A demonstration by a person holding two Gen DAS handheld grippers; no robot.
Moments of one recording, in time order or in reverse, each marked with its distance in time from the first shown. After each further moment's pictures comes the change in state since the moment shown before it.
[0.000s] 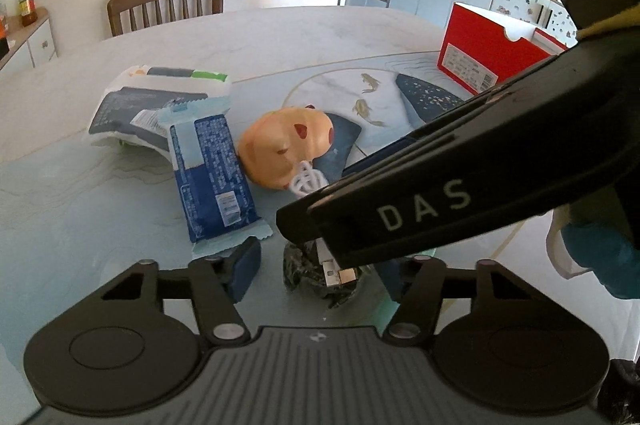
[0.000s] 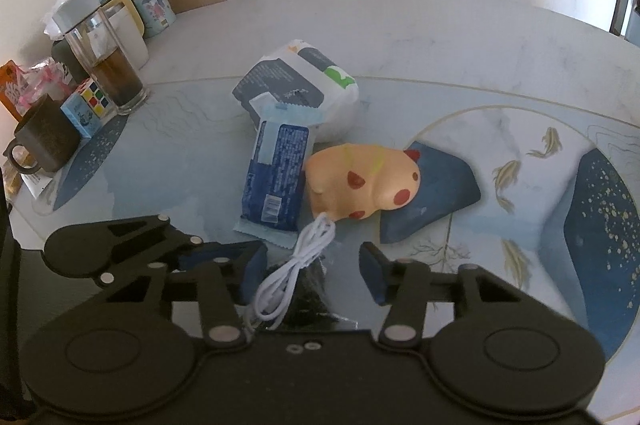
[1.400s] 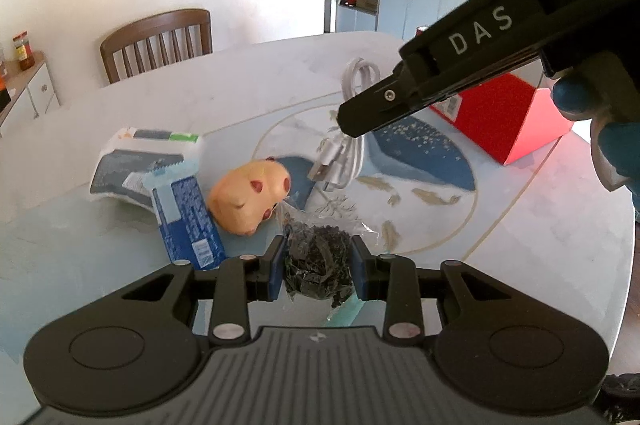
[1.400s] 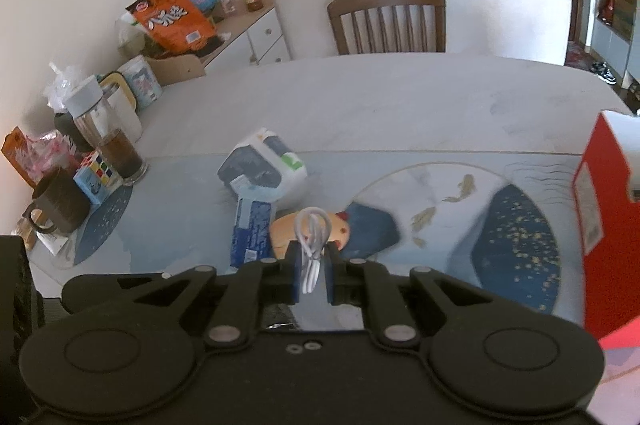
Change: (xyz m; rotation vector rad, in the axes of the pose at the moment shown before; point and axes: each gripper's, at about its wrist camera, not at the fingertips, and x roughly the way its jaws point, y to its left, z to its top) left arm -0.037 -0.042 0.022 0.075 -0.055 0.028; right arm -0.090 -0.026 0.008 0.076 -0.165 -0.042
